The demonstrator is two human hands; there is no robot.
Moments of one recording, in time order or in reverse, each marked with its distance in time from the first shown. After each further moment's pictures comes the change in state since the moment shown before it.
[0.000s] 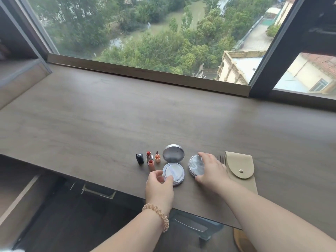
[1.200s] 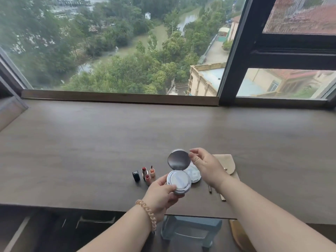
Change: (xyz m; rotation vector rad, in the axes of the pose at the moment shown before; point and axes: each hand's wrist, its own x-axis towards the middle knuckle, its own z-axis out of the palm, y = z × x) left_hand -0.019 0.054 -0.040 -0.196 -0.689 -0.187; right_hand -0.054 -0.042 -0.058 0.787 0.184 -0.050
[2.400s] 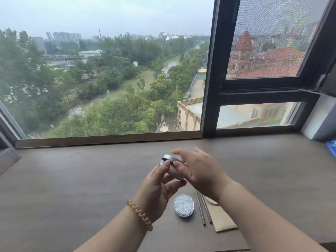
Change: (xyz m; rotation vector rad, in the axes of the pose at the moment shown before) left_hand -0.055 0.102 0.049 -0.135 -0.390 0.389; right_hand -0.052 -0.132 -0.050 -0.698 0.224 -0.663
